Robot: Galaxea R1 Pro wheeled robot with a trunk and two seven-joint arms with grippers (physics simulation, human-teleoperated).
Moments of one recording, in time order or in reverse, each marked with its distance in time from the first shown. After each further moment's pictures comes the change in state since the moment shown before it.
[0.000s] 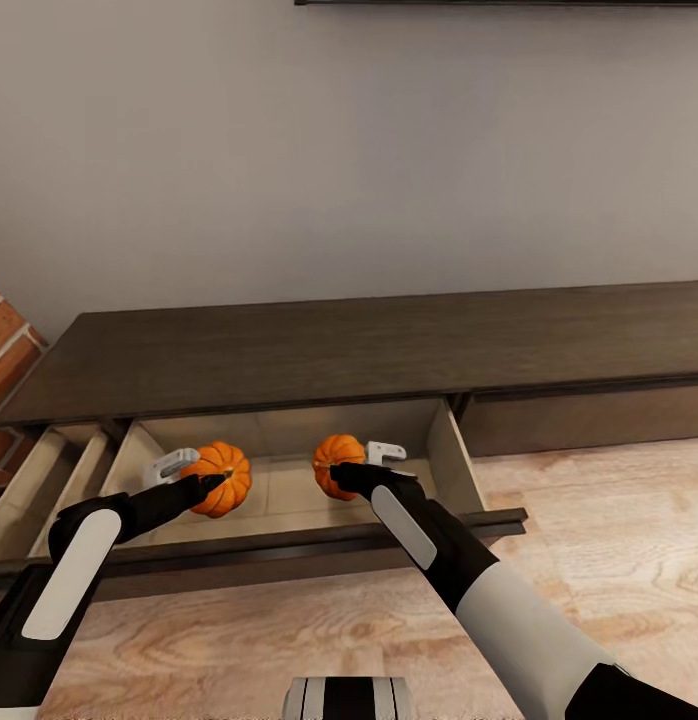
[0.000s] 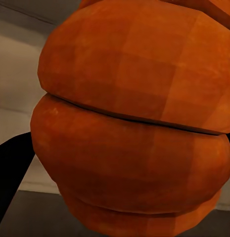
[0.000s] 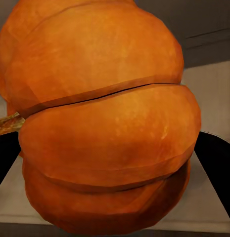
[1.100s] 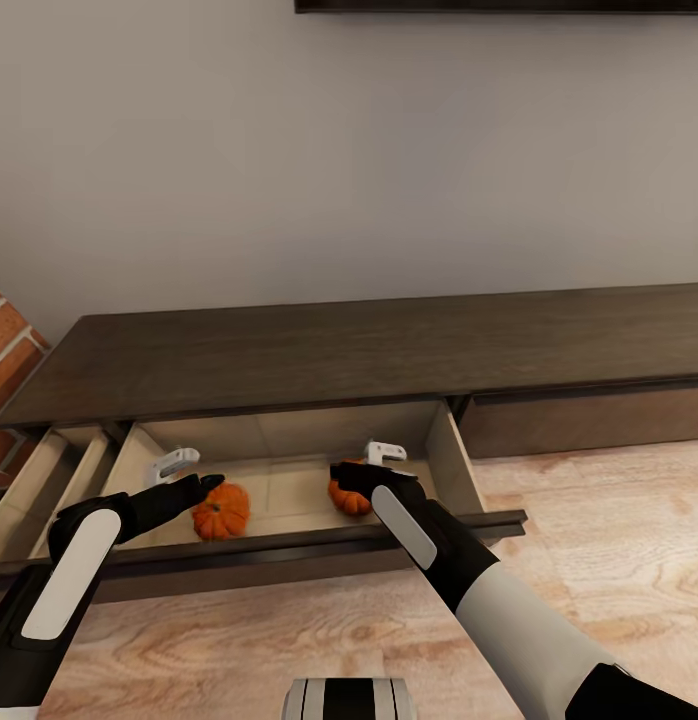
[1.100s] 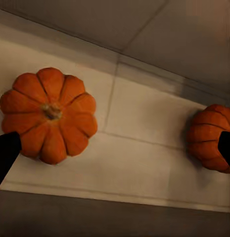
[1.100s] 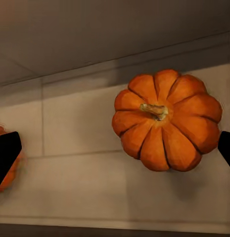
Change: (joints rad) left arm 0.000 0.000 0.002 0.000 0.001 -0.001 0.001; right arm 0.000 -0.001 0.000 0.000 -0.005 -0.001 0.000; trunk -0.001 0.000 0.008
